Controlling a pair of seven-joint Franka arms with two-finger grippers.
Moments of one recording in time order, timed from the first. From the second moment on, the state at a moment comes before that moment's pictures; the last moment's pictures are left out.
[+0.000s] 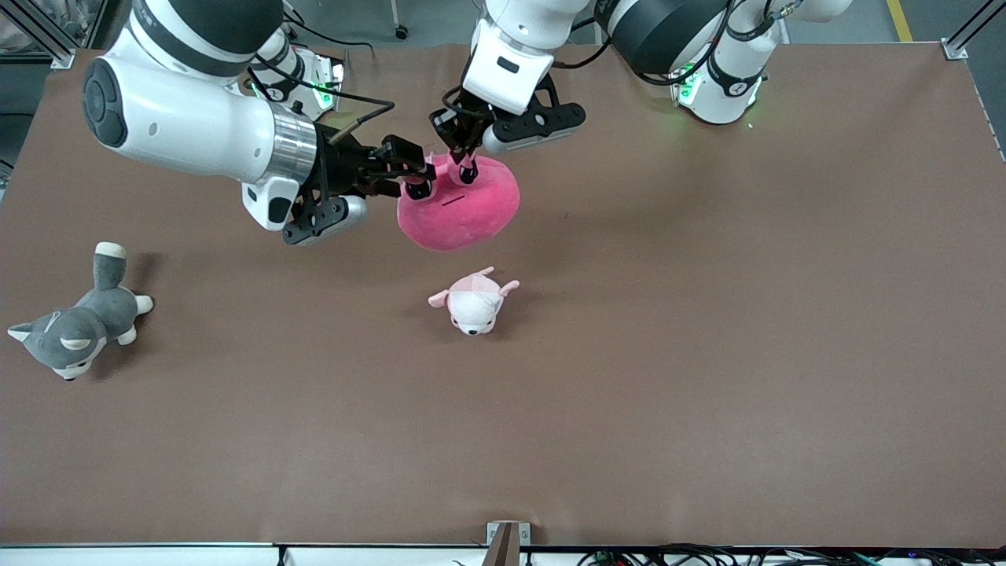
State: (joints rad) left arm -0.43 0.35 -0.54 -1.28 -0.02 1.95 -1.41; right arm 0.43 0.16 0.00 -1.58 0.69 1.72 0.21
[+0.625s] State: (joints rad) left arm -0.43 0.36 -0.54 -1.28 -0.02 1.96 -1.41; right arm 0.43 0.16 0.00 -1.58 0.69 1.72 0.21
